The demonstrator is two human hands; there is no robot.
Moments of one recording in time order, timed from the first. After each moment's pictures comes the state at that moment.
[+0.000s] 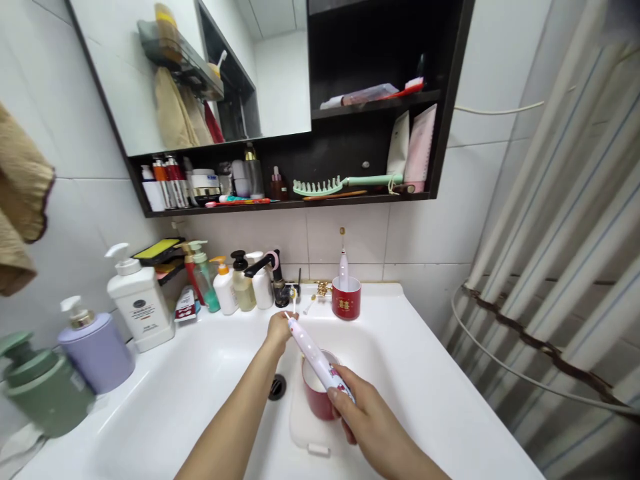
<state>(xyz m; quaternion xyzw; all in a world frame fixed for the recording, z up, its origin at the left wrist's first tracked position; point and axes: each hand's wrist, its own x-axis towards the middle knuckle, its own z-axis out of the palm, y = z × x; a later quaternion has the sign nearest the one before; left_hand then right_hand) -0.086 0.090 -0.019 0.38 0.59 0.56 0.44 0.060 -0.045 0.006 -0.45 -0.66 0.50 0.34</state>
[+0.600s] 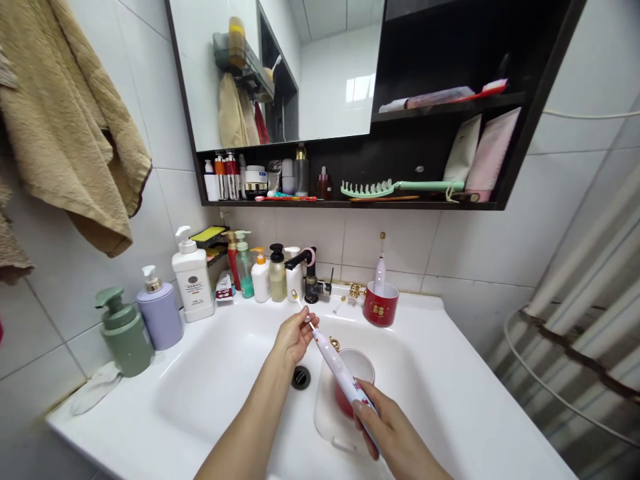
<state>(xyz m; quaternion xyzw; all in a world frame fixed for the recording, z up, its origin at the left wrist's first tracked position) -0.117 0.031 0.007 0.13 0.38 0.67 0.63 0.036 -0.048 -0.021 -0.45 -0.65 0.53 0.31</state>
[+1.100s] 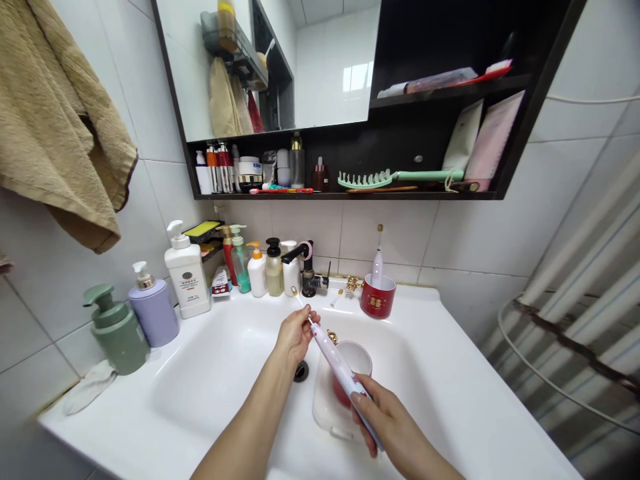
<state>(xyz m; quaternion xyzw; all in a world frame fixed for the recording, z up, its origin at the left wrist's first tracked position) -0.109 0.029 -0.001 0.16 0.37 0.68 0.62 0.035 -0.050 -0.019 -0.45 -0.61 0.58 0.31</state>
